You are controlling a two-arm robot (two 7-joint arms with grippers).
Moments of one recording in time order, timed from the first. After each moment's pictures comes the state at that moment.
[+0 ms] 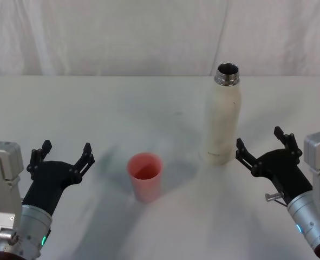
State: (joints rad) left arm 0.27 0.24 0.04 -1.85 -0.25 -0.02 -0.02; right arm -0.08 0.15 -0.22 -1.69 0.03 -0.06 0.11
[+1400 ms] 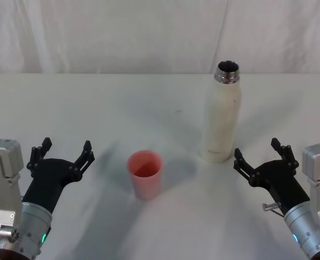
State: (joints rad) left arm 0.27 0.24 0.04 -1.85 -0.25 -0.02 -0.02; right arm -0.12 0.11 -0.20 -1.65 0.04 -0.10 0.14
